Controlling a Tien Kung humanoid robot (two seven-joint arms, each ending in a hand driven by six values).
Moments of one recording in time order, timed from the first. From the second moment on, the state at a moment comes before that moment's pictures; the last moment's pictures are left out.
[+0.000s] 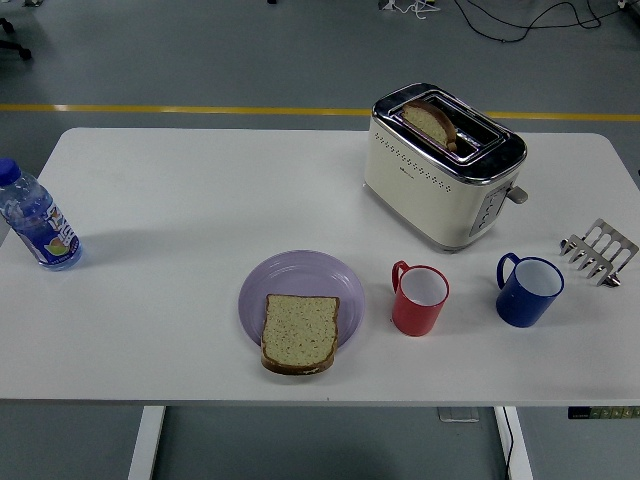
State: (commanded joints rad) left arm -0.14 0.03 -0.26 -0.19 0.86 -0.06 0.17; right arm -0.02 -0.19 1.69 1.69 -0.59 -0.17 0.01
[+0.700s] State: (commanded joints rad) left arm -0.13 0.02 -0.24 -0.19 0.85 -0.06 0.17; right arm -0.02 -0.18 1.68 1.61 -0.43 -0.32 -0.10
